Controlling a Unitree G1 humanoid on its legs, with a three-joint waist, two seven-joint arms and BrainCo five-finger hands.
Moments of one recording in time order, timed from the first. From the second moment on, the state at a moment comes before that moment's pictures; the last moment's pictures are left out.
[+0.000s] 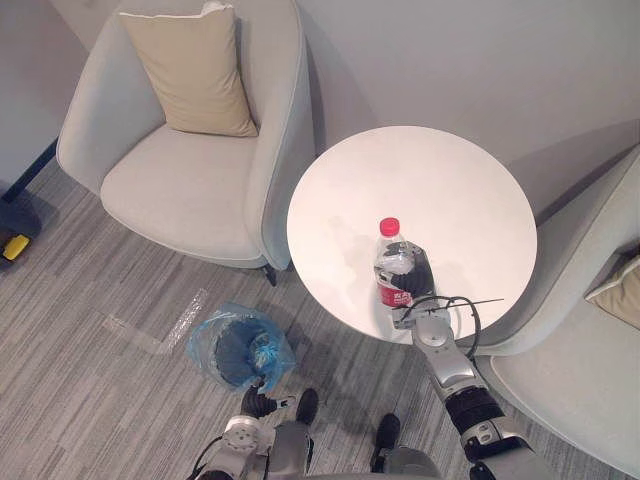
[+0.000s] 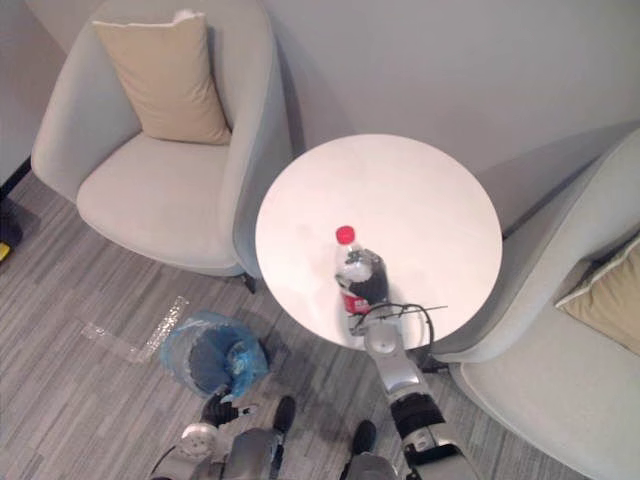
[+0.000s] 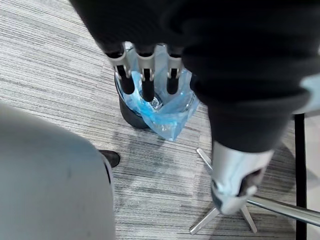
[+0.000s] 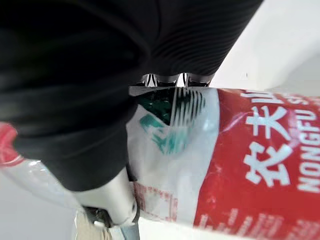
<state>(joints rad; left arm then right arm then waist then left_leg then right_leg) -0.04 0.09 -0.19 1.02 0.04 -0.14 0.18 -0.28 -0.16 0.17 0.43 -0.11 -0.20 -0.31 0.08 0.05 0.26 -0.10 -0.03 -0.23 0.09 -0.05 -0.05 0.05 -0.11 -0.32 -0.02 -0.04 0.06</state>
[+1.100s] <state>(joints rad) -0.06 0.09 -0.35 1.10 0.10 -0.14 0.19 0.21 -0.22 0.41 -0.18 -0.24 -0.27 -0.23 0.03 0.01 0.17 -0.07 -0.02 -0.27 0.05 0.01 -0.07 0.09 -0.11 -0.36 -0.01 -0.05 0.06</state>
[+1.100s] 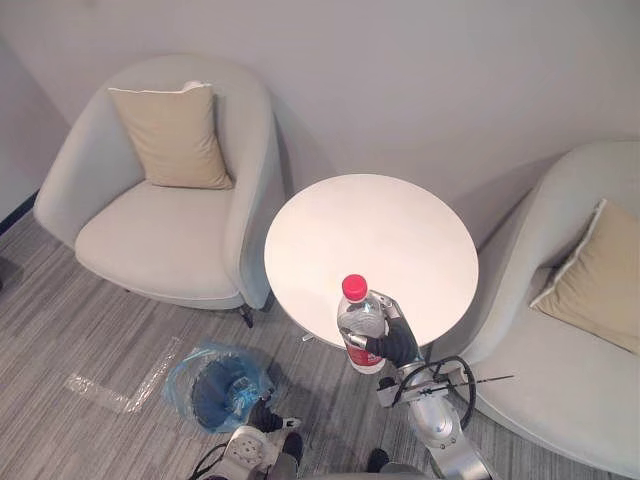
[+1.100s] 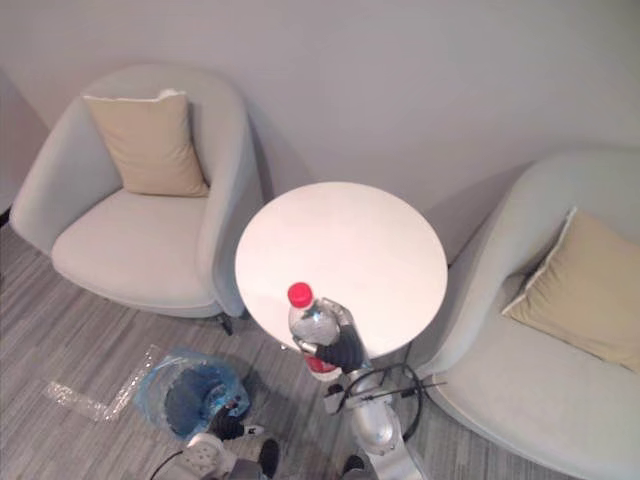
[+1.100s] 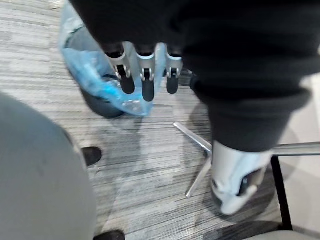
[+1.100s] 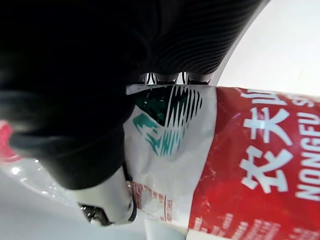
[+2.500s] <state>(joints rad) -0.05 0.08 -0.25 1.11 0.19 -0.10 0.19 0.13 -0.14 0.33 0.12 -0.27 -0.22 -0.21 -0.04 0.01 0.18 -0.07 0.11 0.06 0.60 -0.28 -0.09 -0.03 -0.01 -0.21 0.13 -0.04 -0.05</state>
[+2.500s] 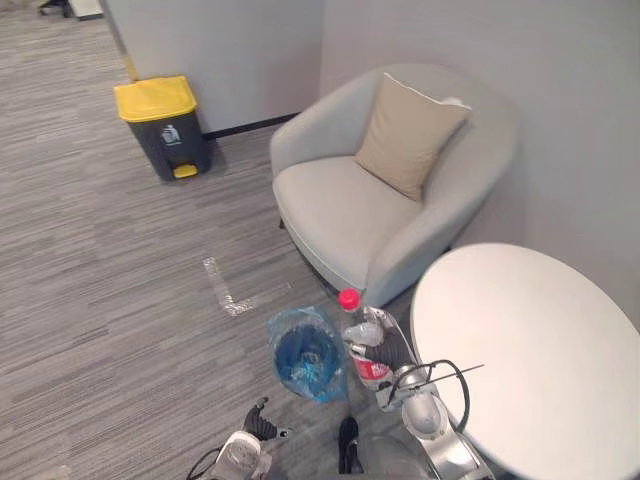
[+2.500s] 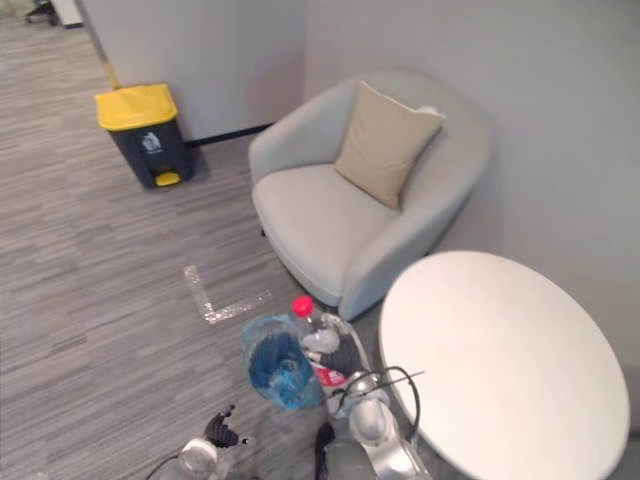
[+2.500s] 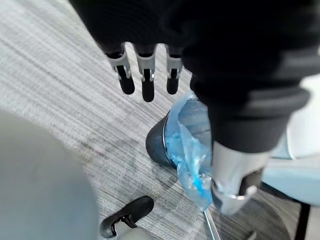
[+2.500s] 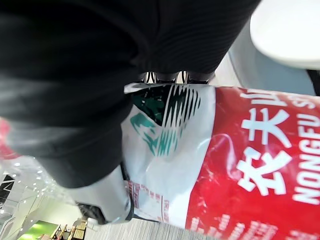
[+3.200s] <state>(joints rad) -0.08 0.10 -0.26 1.09 0.19 -0.11 0.21 -0.03 -0.15 0.41 0.36 -0.32 -0.24 -0.24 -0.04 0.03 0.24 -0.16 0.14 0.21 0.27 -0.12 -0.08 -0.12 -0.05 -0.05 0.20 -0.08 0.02</state>
